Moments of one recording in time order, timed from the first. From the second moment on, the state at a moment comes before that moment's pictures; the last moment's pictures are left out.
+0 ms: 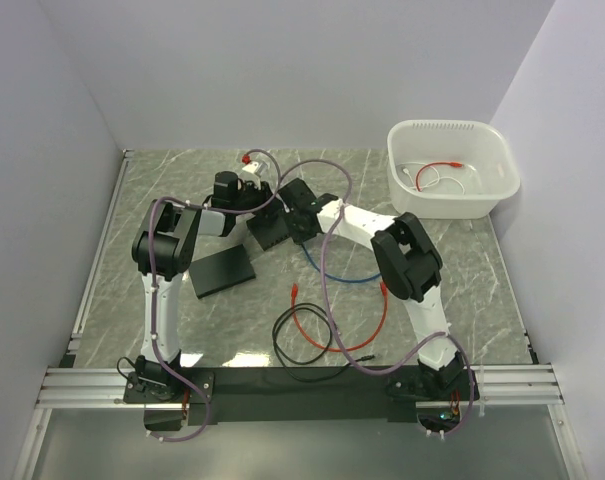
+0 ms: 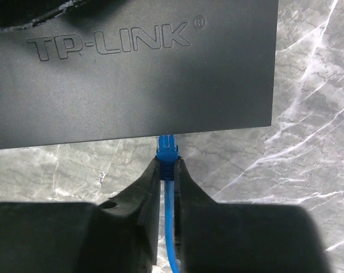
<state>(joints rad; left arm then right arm) -0.27 2.23 1.26 0.60 0.65 -0.22 0.69 2.17 1.64 -0.49 0.13 0.19</state>
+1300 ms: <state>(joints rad) -0.34 2.23 1.25 0.52 0.89 -0.29 0.68 1.75 1.08 0.08 0.19 0.28</state>
